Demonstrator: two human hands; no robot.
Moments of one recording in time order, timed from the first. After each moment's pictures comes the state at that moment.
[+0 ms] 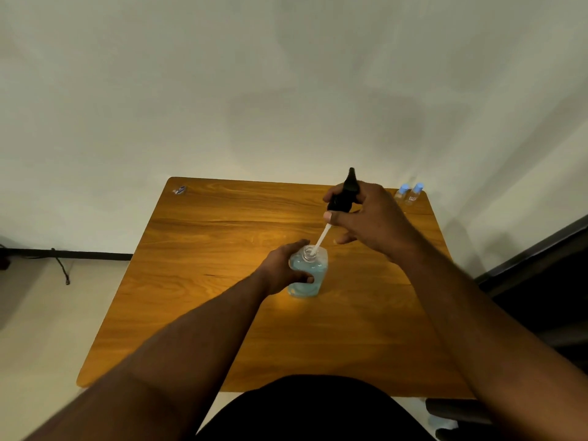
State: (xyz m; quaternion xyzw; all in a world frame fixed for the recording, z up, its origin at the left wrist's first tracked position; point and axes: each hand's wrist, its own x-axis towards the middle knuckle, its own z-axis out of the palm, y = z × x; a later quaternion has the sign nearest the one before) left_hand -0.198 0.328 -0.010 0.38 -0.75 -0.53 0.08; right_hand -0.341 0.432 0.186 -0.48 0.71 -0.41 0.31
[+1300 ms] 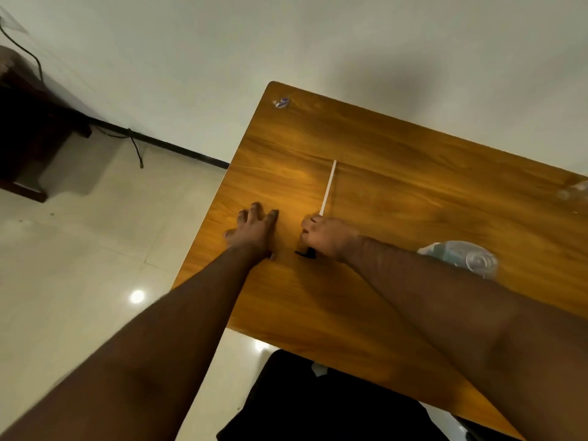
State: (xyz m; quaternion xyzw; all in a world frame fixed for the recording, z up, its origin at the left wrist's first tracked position) left_hand 0.031 0.228 -0.095 0.59 -0.73 -0.29 -0.19; right_hand -0.157 0.249 -0.064 -0.86 0.41 0.28 0.11
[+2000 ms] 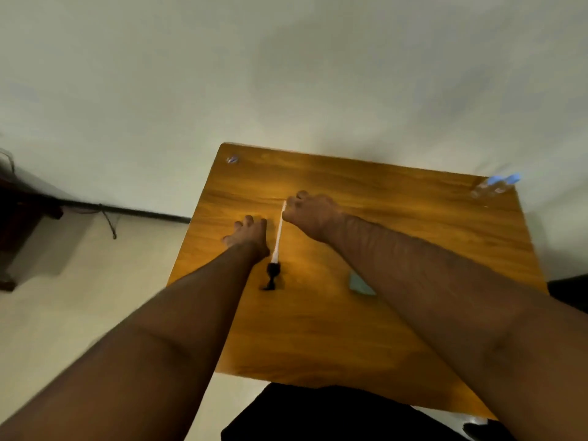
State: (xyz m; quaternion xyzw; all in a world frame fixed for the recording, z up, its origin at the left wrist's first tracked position) left_hand -0.058 0.215 -0.009 0.59 -0.74 -0.24 -0.20; right_hand -0.205 0.240 0.049 -0.81 0.54 0.21 0.02
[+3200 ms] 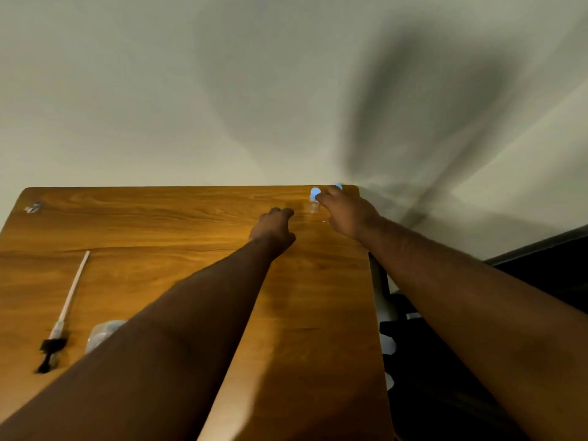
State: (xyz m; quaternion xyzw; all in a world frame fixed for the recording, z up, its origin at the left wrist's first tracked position) left_hand -0.570 0.280 -0.051 0.49 -0.83 -0.27 -0.07; right_hand -0.728 0.358 0.011 -0.67 0.74 0.04 0.11
